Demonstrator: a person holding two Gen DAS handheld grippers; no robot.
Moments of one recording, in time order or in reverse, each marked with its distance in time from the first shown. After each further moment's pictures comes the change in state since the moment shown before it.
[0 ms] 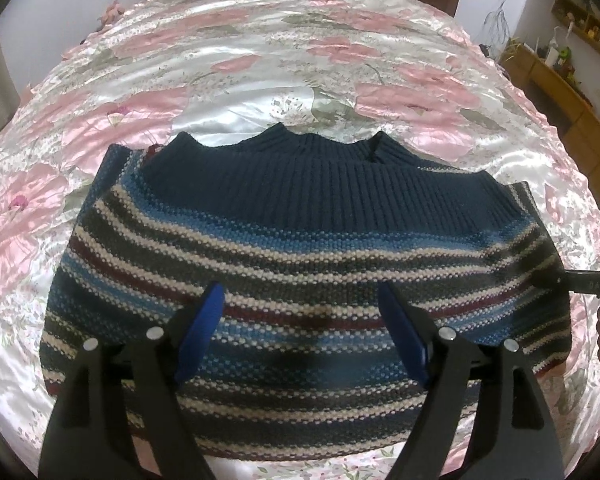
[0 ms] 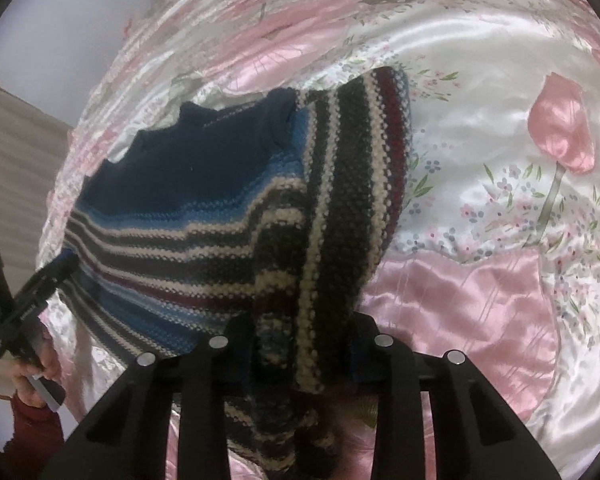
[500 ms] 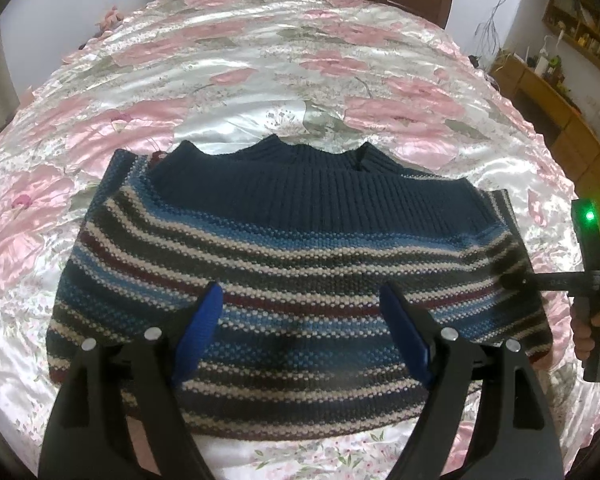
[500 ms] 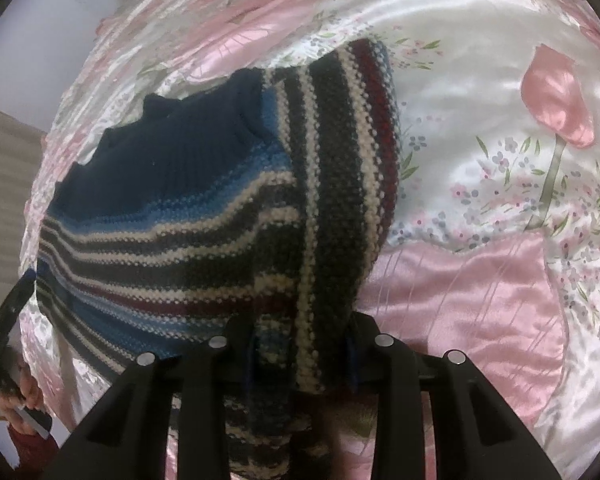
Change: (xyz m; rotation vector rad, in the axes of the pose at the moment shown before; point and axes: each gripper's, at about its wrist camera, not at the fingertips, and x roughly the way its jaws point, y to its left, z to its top) left arm -0.027 0.004 -0.009 -0.009 -0.047 -0.036; right arm 0.020 -0.002 0.004 0.059 0.045 -0.082
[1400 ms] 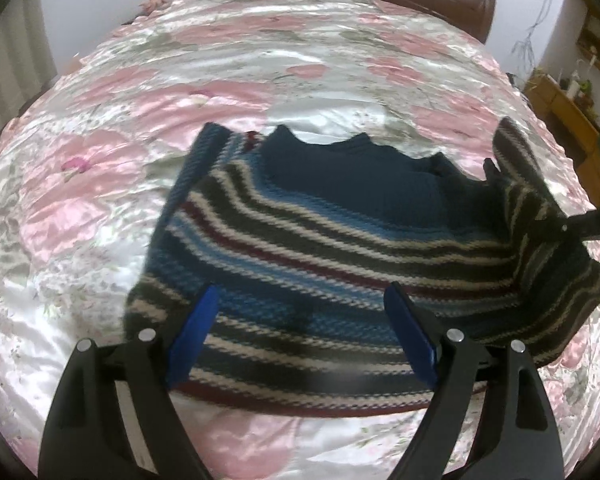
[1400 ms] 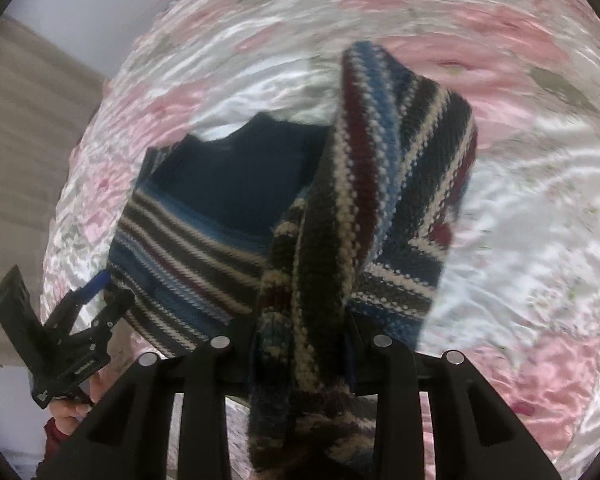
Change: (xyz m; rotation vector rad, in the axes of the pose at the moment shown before) left arm -0.015 0.085 -0.012 -0.106 0.014 0.091; right arm -0.002 0.201 0.034 -0.253 0.058 0.059
